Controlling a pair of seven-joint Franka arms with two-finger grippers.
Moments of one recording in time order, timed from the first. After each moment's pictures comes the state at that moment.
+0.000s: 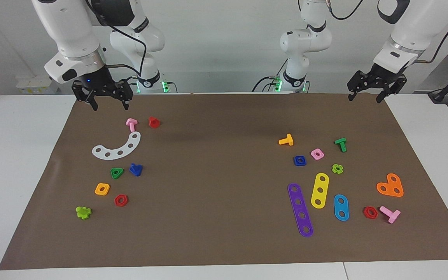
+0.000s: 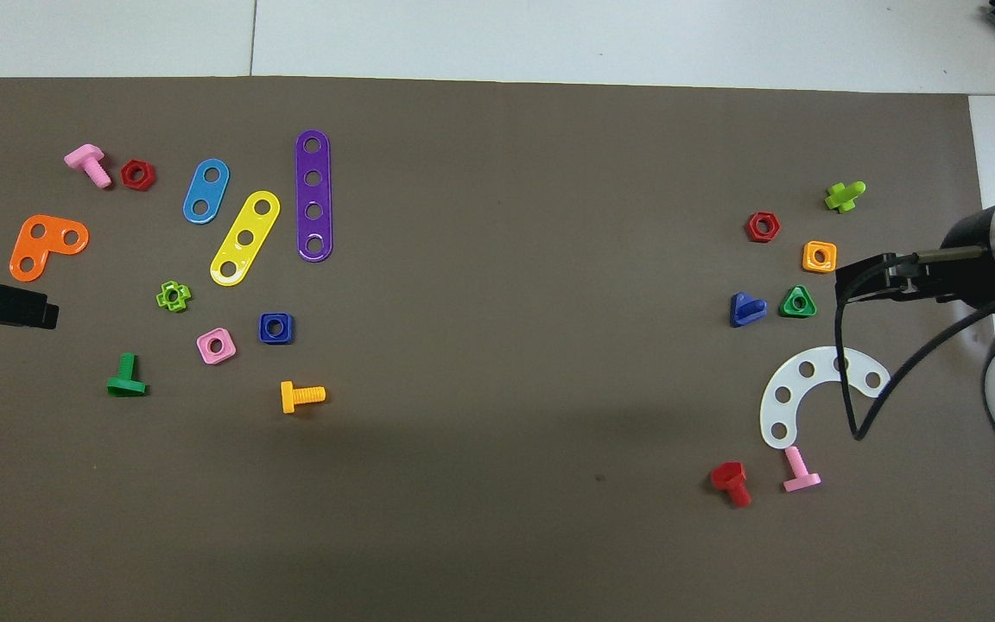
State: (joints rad) left arm 0.05 -0.11 -0.04 -1.70 -0.04 1.59 0.15; right arm 0.00 -0.02 0.08 -1.63 -0.02 1.59 0.07
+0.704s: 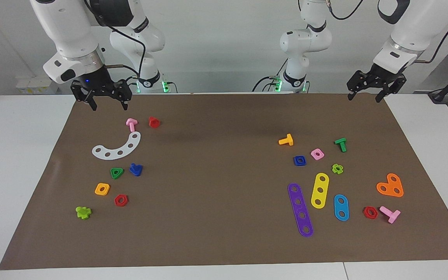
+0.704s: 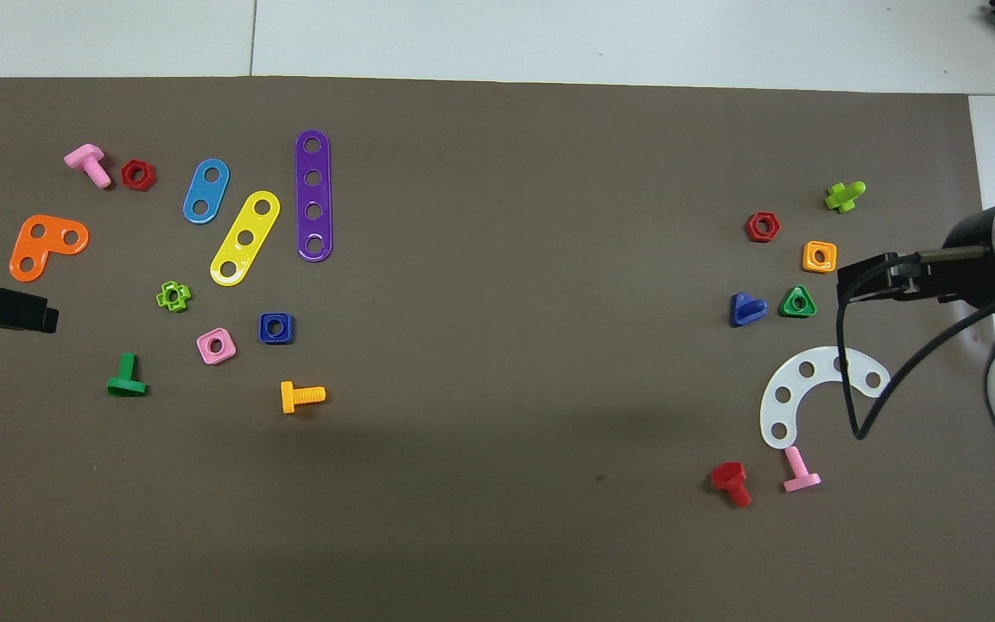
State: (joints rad) left arm 0.05 -0.11 -0.04 -1.70 -0.04 1.58 0.15; right arm -0.01 -0.02 0.08 -1.63 -0.02 1.60 0.07
